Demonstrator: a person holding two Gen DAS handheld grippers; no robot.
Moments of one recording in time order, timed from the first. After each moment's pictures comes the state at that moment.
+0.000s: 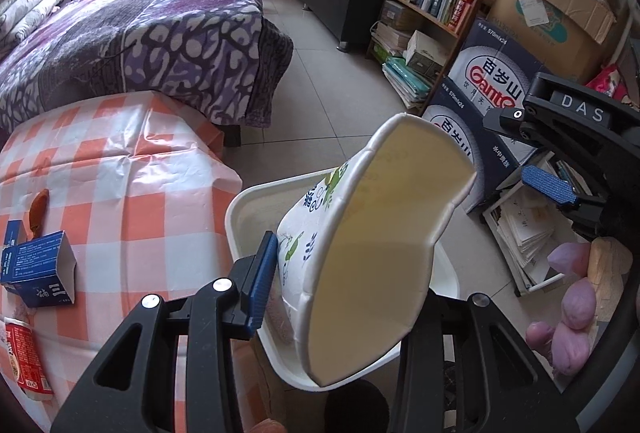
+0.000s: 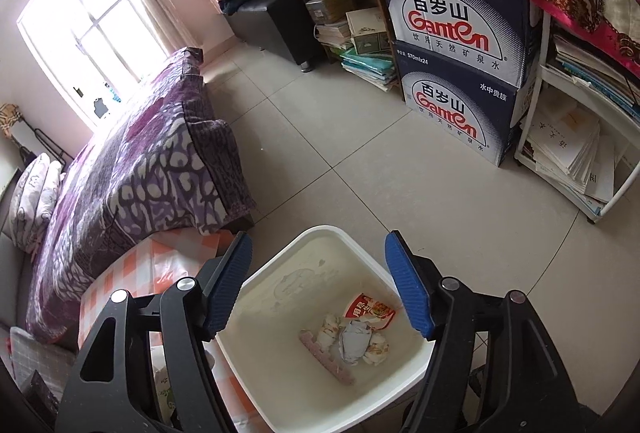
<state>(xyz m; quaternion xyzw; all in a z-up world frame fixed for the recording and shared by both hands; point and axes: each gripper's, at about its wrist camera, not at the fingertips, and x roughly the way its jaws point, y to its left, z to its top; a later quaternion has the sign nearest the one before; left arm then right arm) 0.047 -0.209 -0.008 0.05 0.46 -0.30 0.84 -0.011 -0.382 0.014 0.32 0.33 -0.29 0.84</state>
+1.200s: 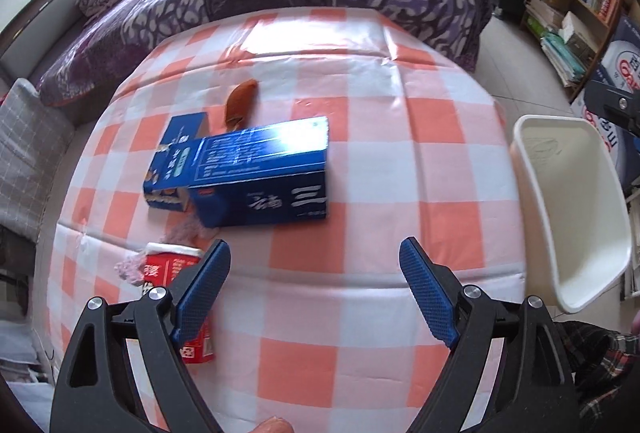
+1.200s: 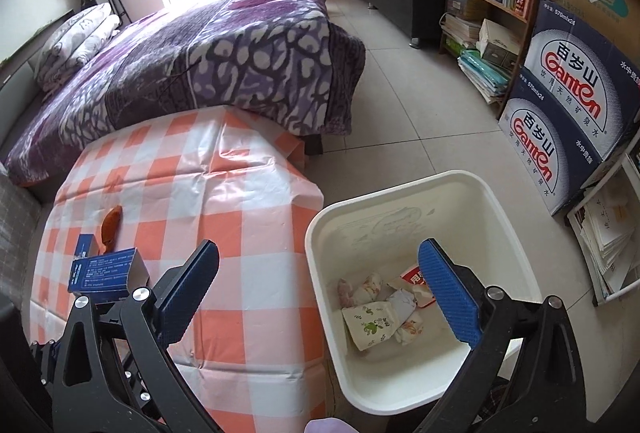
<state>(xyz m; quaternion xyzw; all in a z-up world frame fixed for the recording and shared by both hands) 0.081 -0.002 -0.061 0.11 0.53 -0.04 0.84 0.067 -0.207 -0.017 0.13 0.43 -0.15 0.88</state>
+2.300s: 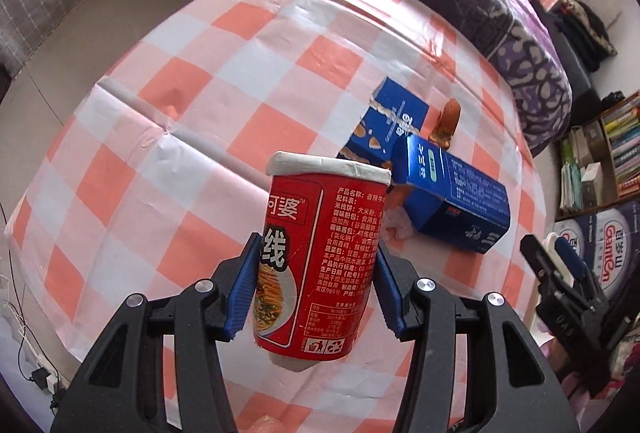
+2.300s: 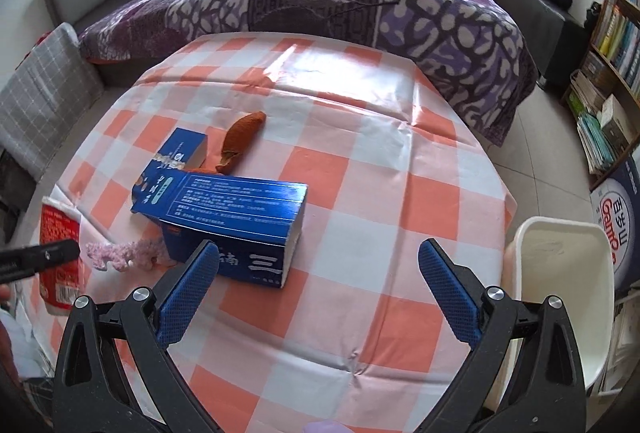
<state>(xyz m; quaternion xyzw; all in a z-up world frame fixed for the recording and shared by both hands) 0.101 0.227 -0.043 -0.16 0.58 0.01 0.80 0.113 -0.031 -0.054 -0.01 0.47 0.04 0.88</state>
